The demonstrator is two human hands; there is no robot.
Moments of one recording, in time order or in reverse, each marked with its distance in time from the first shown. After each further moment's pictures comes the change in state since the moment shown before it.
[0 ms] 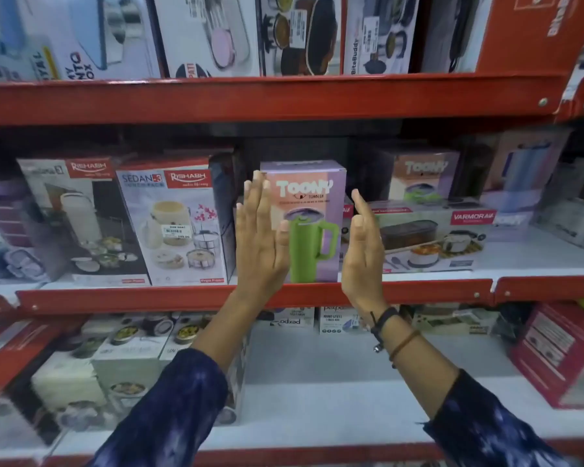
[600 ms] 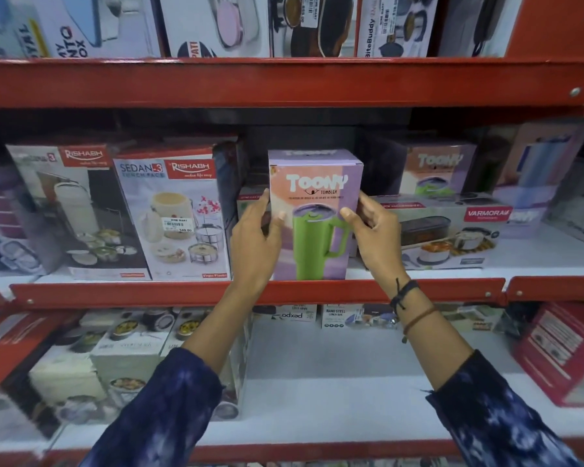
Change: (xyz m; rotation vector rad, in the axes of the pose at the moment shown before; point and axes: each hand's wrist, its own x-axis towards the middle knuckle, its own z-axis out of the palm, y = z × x) left_hand 0.009 -0.026 -0.006 -0.115 -0.068 -0.406; right_hand 0.042 0.026 -0.006 -0.011 -0.143 0.182
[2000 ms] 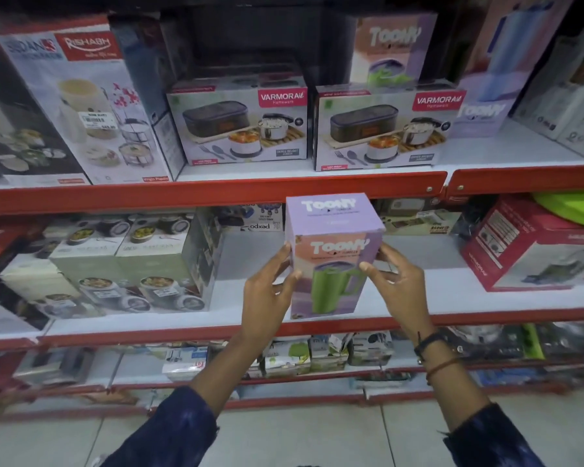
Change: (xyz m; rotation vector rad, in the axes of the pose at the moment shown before) left_hand -0.235 0.007 0.059 -0.165 -0.283 -0.211; right_hand -0.199 0.107 -0.145 -0.125 -0.029 0.195
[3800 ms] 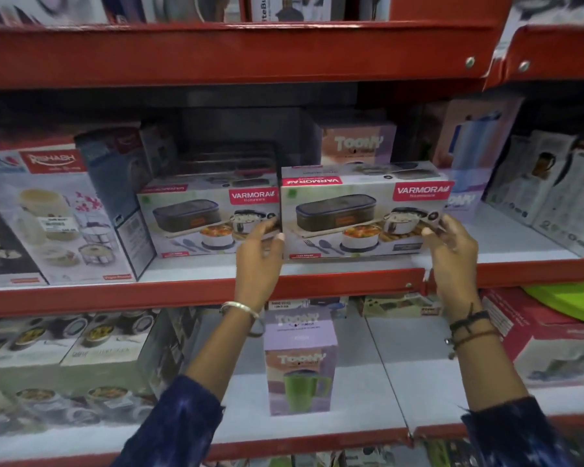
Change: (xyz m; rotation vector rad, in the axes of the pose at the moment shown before) left_hand 0.187 0.081 0.040 -0.047 0.100 -0.046; right_hand 0.193 -0.032 -0.088 0.119 0.337 0.018
